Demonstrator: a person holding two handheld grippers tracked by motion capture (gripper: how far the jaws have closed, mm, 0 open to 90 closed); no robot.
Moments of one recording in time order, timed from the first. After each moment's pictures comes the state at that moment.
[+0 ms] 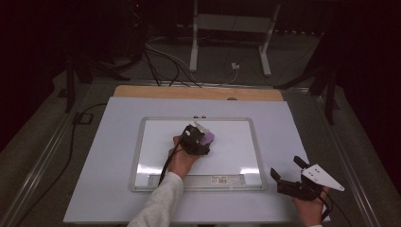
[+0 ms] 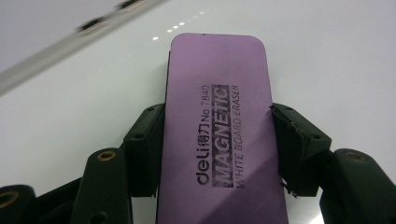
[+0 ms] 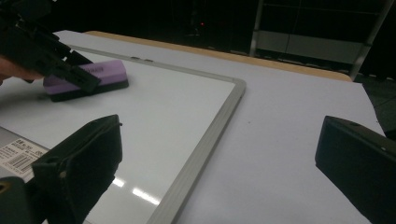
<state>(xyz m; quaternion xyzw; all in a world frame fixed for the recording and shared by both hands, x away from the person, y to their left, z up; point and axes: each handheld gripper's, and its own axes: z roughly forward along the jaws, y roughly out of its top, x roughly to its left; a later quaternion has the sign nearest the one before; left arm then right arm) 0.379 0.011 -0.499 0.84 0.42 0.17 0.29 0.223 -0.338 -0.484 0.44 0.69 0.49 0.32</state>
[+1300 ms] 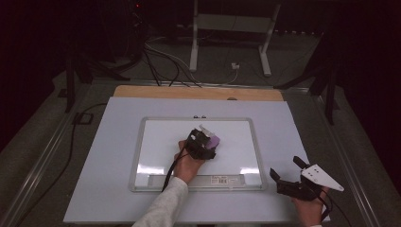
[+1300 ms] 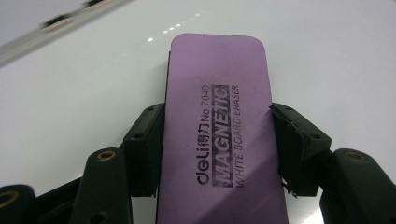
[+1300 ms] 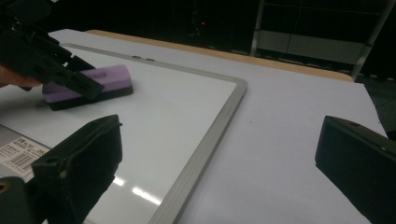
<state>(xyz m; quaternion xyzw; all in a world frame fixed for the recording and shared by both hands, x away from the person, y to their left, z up) 0.363 -0.008 -0.499 0.84 0.42 0.16 0.30 0.223 -0.337 -0.484 0.43 0.69 0.49 0.32</state>
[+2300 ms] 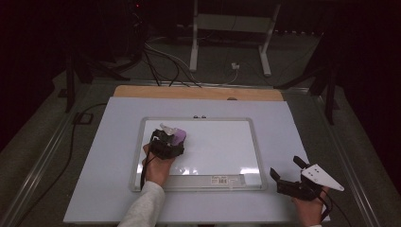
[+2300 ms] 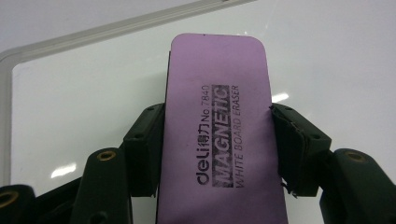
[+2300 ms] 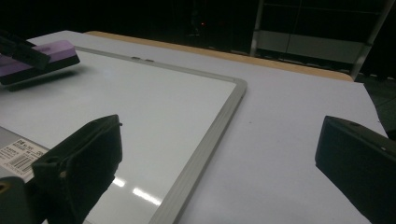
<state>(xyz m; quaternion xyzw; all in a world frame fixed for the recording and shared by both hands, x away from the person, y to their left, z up) 0.346 0.089 -0.488 0.77 0.53 0.21 0.31 0.223 -0.337 -0.484 0.43 0.69 0.49 0.32</state>
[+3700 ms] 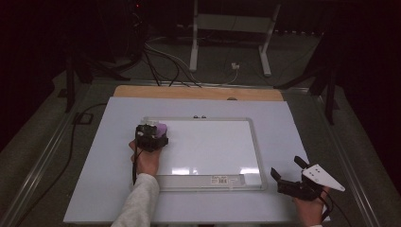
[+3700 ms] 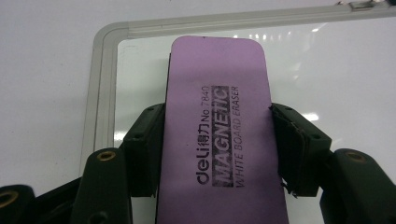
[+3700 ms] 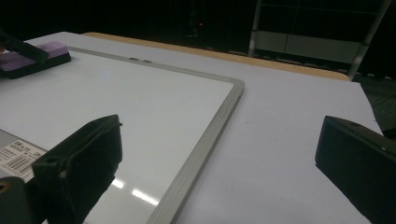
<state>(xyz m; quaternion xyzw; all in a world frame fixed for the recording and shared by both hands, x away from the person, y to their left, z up) 0.378 0.133 -0.505 0.70 0.62 0.23 0.28 0.223 -0.338 -0.484 0.44 0.68 0.49 0.32</state>
